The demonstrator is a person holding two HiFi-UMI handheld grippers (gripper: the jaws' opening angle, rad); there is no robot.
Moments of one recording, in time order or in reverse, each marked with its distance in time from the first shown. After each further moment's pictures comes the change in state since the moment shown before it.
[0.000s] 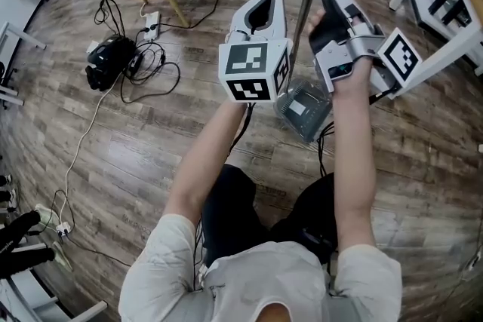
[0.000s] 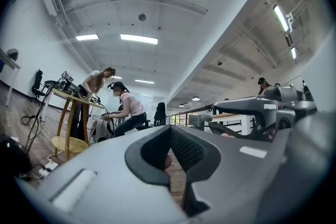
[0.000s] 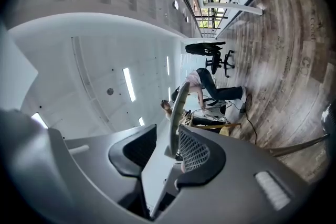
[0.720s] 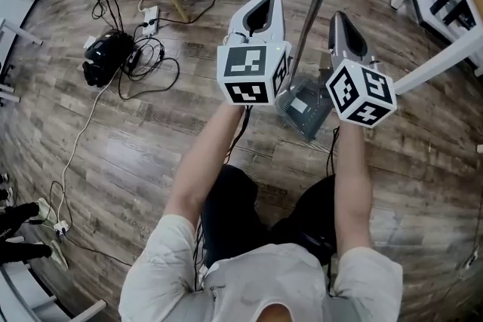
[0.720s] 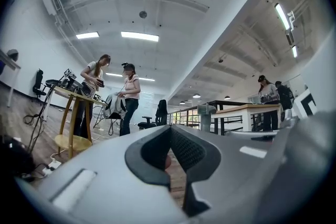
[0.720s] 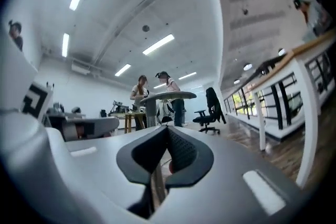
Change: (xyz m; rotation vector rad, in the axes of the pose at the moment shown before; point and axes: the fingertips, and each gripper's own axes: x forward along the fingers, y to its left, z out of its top) left arm -0.008 0.067 -0.028 0.000 0.026 0.005; right arm 0.003 -0.062 -0.042 -1.212 -0.004 -0.368
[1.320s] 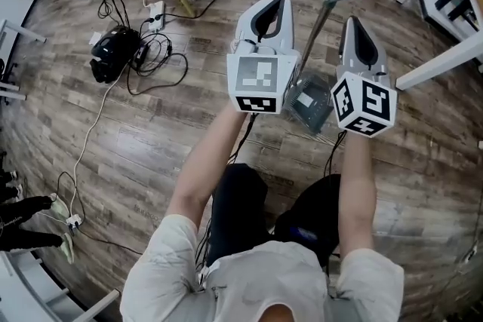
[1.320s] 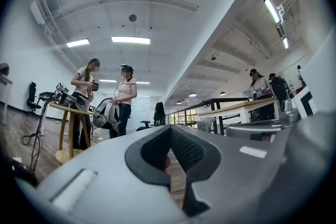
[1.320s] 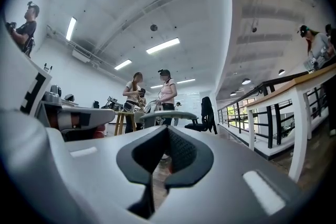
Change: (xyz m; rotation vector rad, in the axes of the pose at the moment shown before) left arm 0.029 0.010 0.078 0.113 -0.020 -0.031; right arm 0.026 0.009 0.074 -0.159 -0.036 -0.081
